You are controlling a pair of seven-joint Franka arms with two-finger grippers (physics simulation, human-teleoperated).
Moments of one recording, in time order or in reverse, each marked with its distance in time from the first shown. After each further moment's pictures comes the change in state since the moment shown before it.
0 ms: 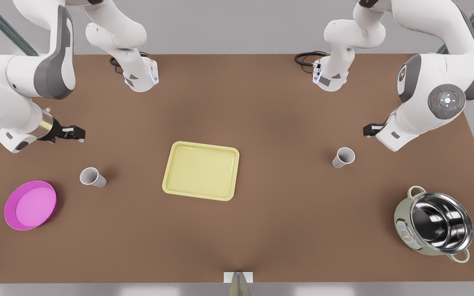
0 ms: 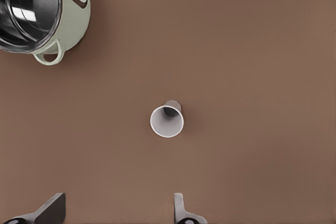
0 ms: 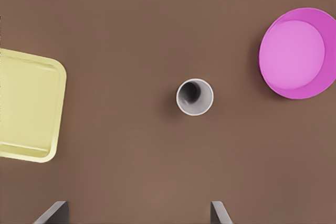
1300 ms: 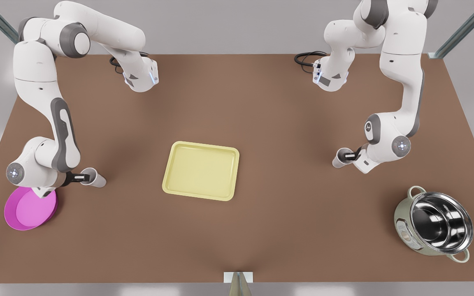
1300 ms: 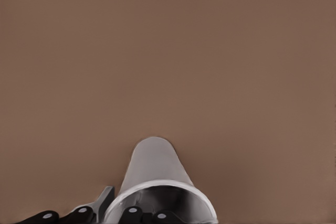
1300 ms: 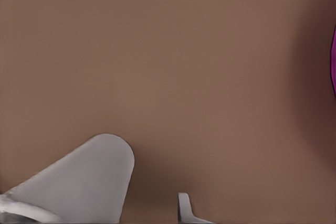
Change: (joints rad) left arm 0.030 0.120 0.142 -0.777 -0.277 0.907 0.198; right arm -0.287 0.494 0.019 -0.189 0.095 0.594 -0.260
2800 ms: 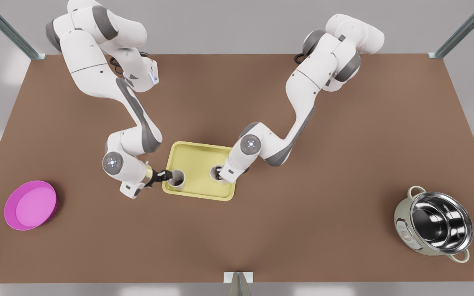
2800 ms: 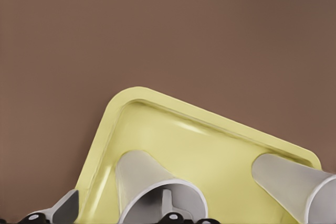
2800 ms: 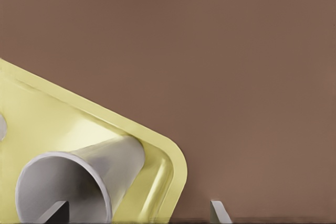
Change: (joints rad) left arm -0.502 0.609 -0.320 0.990 0.130 0.035 -1.016; right arm 0.348 -0.102 0.220 -0.044 0.063 0.133 0.281
